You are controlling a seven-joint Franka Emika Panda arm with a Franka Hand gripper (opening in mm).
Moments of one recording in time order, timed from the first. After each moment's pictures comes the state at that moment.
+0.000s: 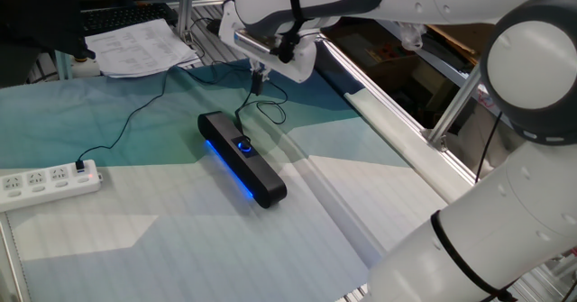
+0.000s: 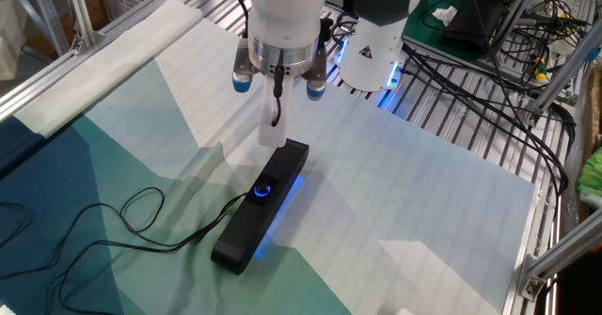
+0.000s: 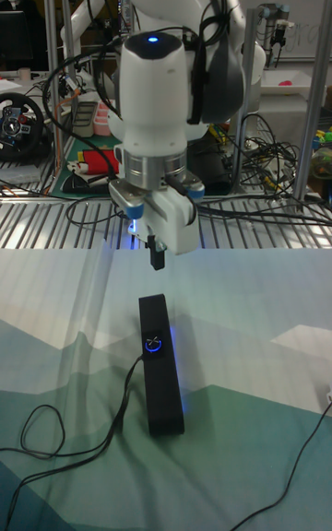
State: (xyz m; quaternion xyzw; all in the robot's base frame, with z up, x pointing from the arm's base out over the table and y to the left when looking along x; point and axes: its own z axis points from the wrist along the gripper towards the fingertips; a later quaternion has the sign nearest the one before) arm 0.500 0.000 0.297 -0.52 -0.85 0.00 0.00
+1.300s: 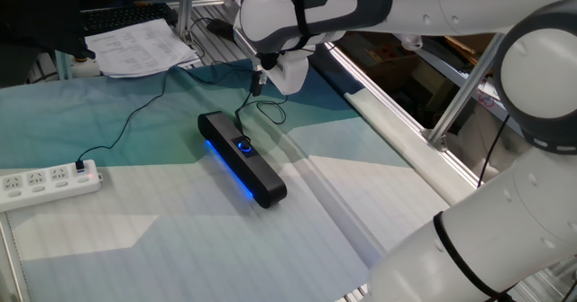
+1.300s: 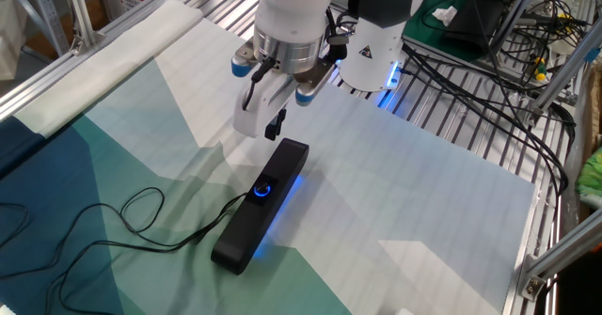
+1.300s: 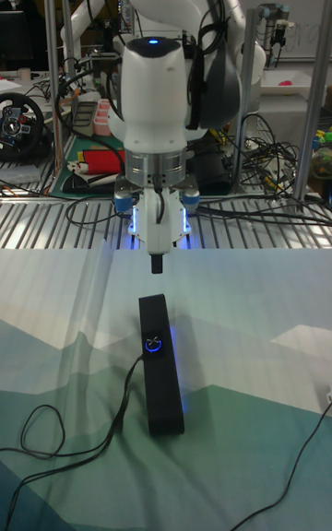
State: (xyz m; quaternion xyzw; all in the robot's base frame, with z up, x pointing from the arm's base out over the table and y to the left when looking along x) arm 0.500 0.000 0.291 -0.68 -0.73 -0.03 -0.04
